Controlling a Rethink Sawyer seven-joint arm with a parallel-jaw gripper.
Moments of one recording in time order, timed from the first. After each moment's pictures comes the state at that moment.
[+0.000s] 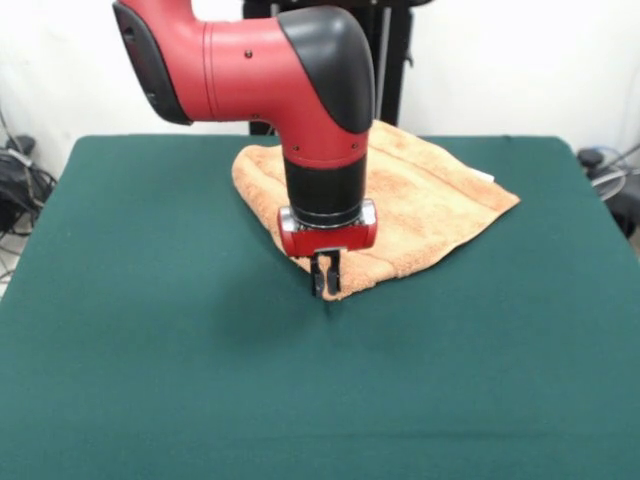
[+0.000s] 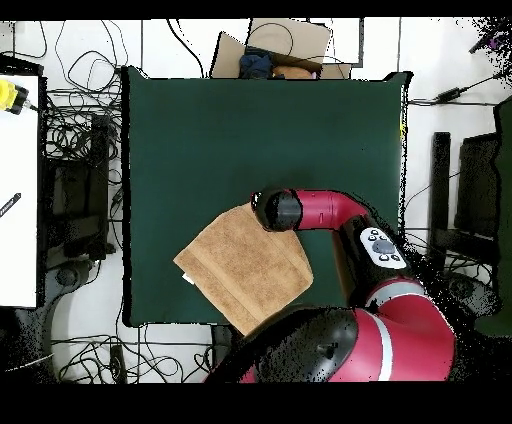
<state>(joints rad) -0.49 -0.40 0.26 1.60 -0.42 0.40 1.61</state>
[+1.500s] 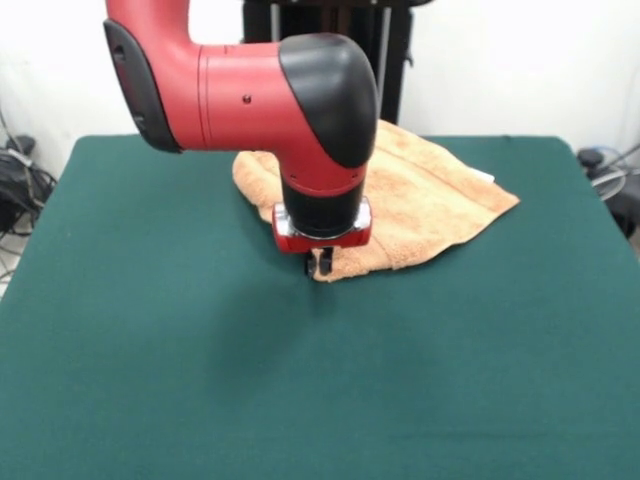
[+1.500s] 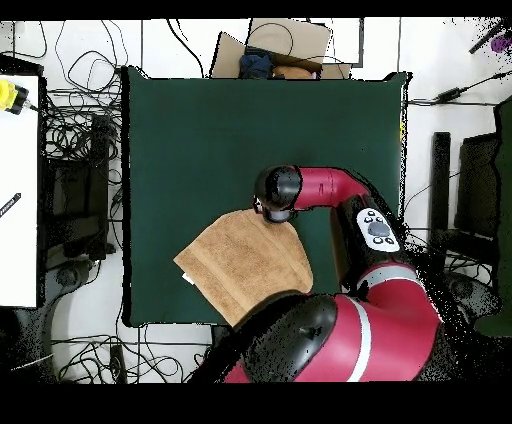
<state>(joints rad) -0.45 -0.35 0.26 1.43 -0.41 0.81 1.61</state>
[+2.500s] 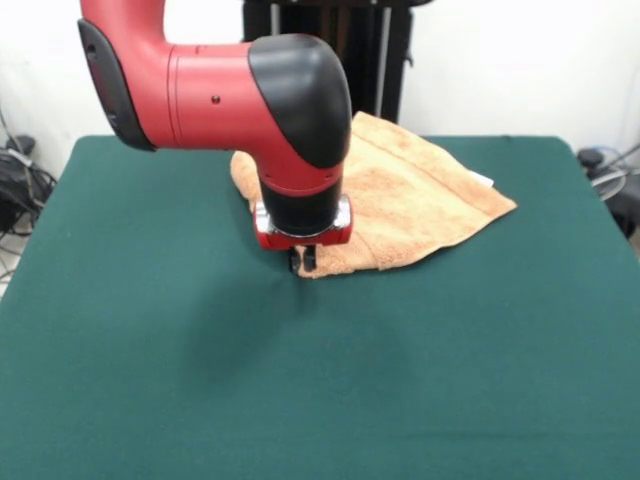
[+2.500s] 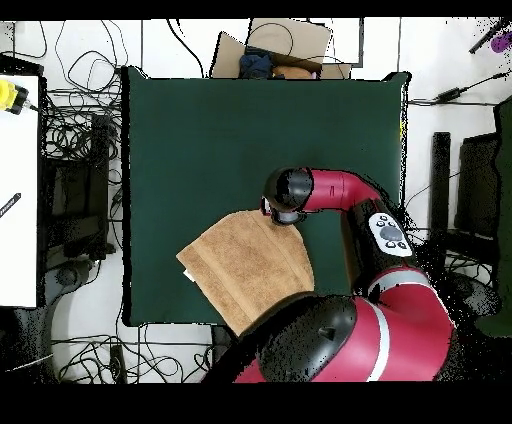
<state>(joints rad) -0.49 -0.35 0.27 1.44 -0.41 0.81 1.61</state>
